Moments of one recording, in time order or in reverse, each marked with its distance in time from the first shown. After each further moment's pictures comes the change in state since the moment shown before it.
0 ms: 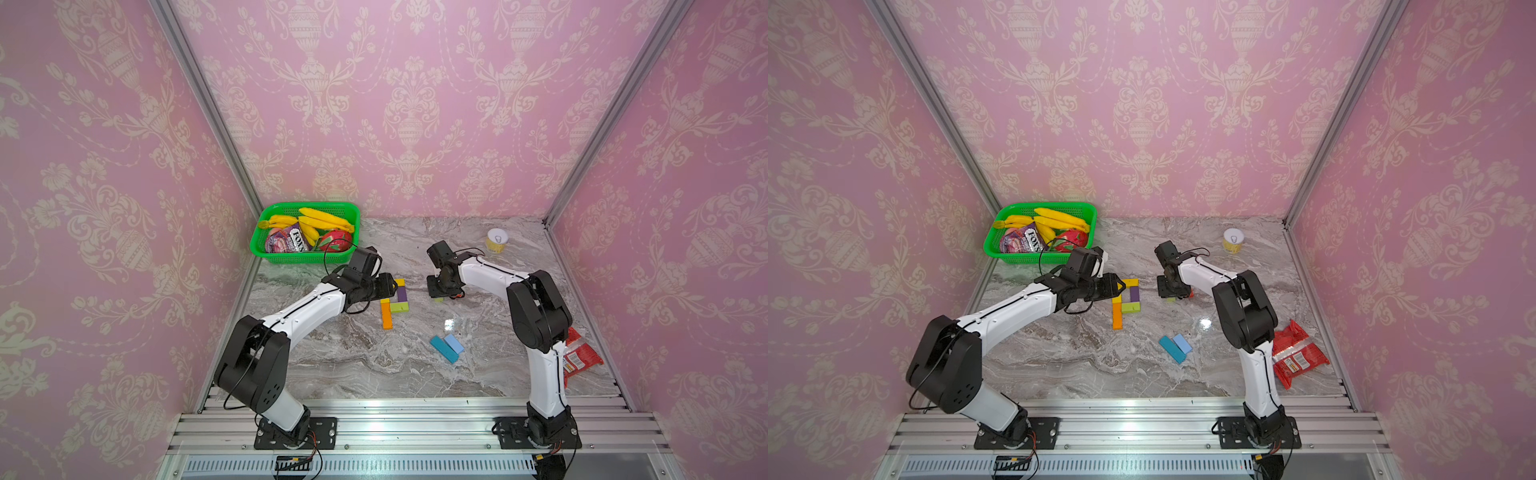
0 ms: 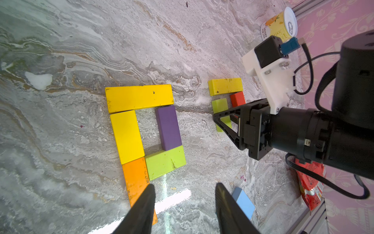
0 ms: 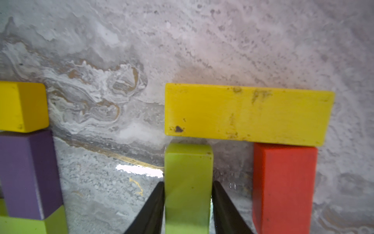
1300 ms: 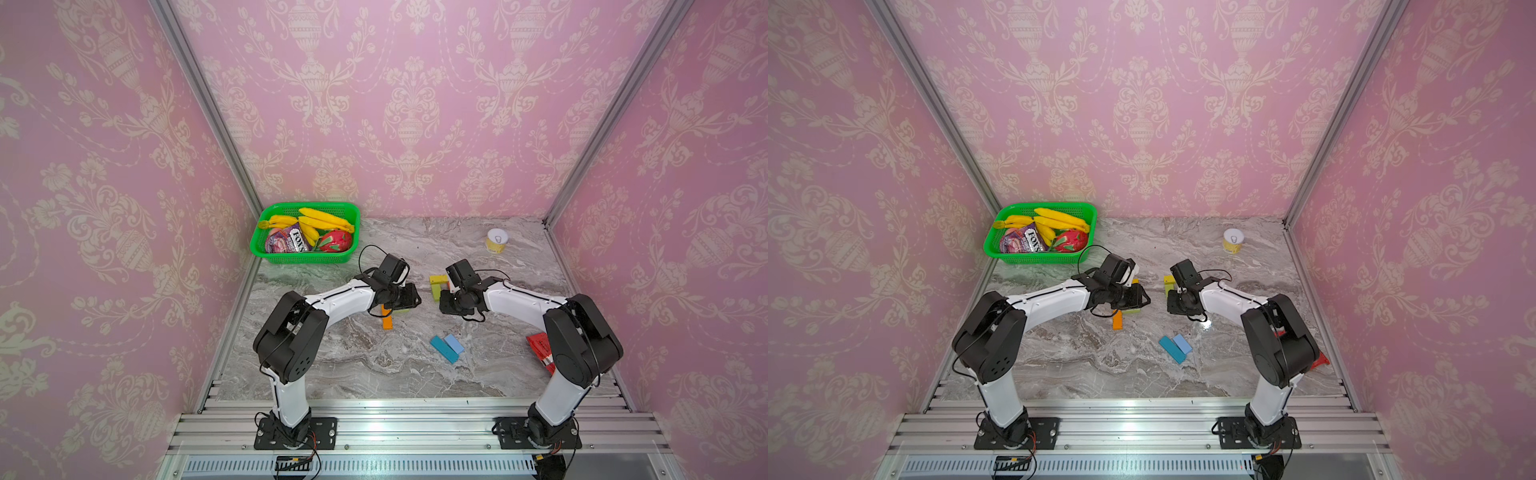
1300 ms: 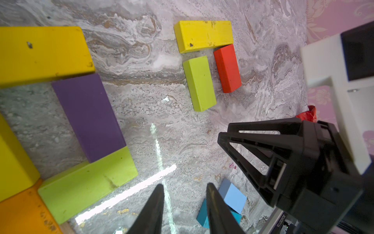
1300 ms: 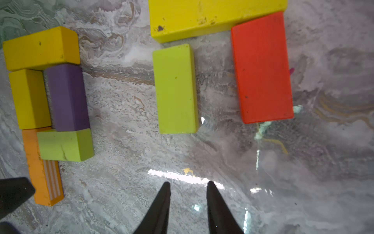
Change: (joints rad) left arm -0.134 0.257 0.133 0.031 0.117 -0.031; right arm 0.002 -0.342 -0.456 0.269 -0.108 0.167
